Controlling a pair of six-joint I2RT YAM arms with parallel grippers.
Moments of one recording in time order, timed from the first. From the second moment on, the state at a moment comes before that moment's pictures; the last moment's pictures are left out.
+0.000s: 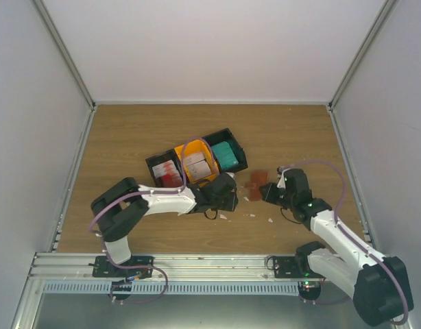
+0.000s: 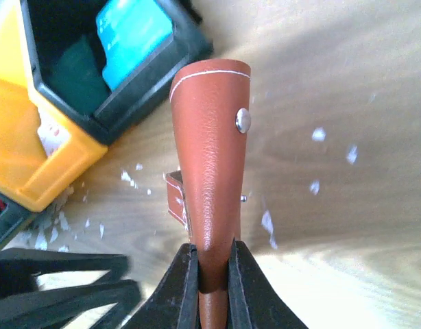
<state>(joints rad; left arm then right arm) -1.00 1.82 0.99 -0.06 0.04 -0.77 0.33 0.92 0.37 -0.20 -0.26 0.64</state>
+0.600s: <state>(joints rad) -0.96 1.19 0.96 -0.29 -0.45 -0.66 0.58 1.33 0.92 -0.85 0.35 0.59</state>
